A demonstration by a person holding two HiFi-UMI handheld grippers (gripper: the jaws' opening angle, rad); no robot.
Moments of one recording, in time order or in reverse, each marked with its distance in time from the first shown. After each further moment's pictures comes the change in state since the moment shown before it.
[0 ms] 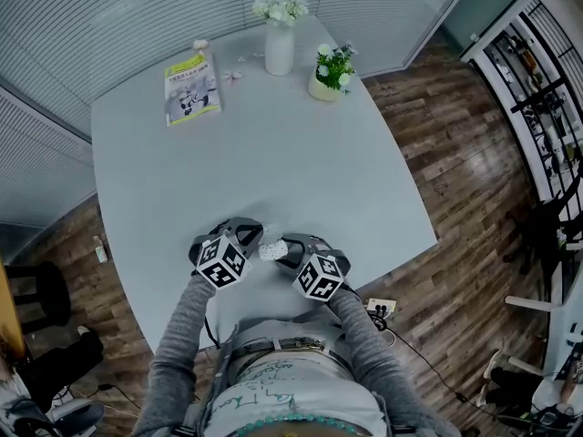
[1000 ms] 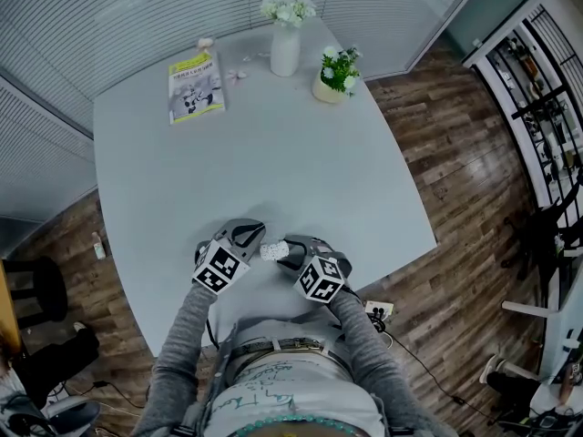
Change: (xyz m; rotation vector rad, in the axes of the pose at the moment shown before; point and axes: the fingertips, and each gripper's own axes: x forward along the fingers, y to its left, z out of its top) left arm -0.017 0.008 0.014 -0.192 -0.220 0.065; right arm 0.002 0.004 -0.004 -0.005 0.026 0.008
